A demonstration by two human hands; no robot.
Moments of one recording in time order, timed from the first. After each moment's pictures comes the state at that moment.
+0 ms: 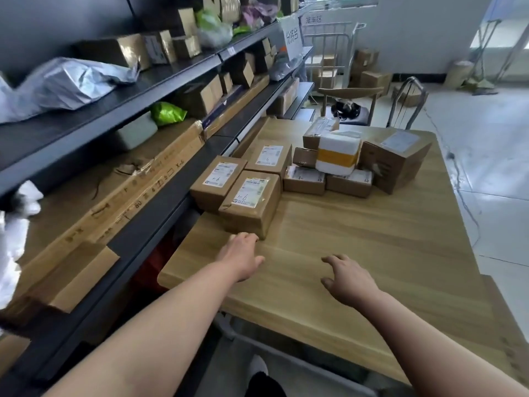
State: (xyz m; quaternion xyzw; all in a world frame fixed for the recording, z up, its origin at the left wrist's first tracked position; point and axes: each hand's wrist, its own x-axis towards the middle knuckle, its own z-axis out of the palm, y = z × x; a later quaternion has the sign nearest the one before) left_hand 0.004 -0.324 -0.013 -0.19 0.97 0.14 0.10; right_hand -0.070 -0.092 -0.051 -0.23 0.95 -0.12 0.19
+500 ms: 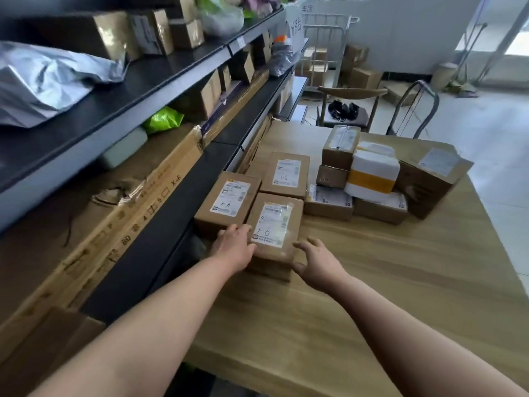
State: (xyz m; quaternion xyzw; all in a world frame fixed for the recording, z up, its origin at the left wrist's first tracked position) left_hand -0.102 -0.478 -0.028 -0.22 0.95 0.19 0.08; right_hand -0.154 -0.283 -0.043 -0.22 0.93 -0.21 0.19
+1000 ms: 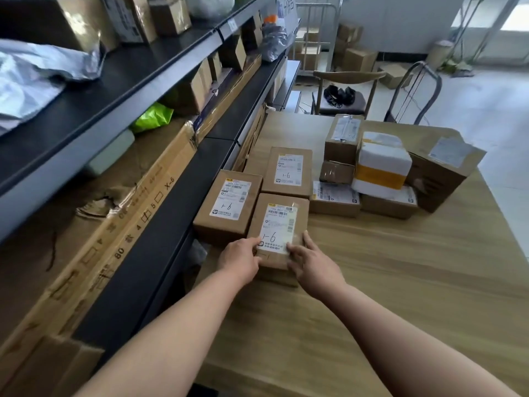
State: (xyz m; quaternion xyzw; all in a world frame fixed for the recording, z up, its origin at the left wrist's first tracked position) left_hand -0.115 -0.487 -0.047 -0.22 0.94 0.23 0.09; right_hand -0.163 -0.314 -0.066 -0.19 0.94 -0.22 0.18
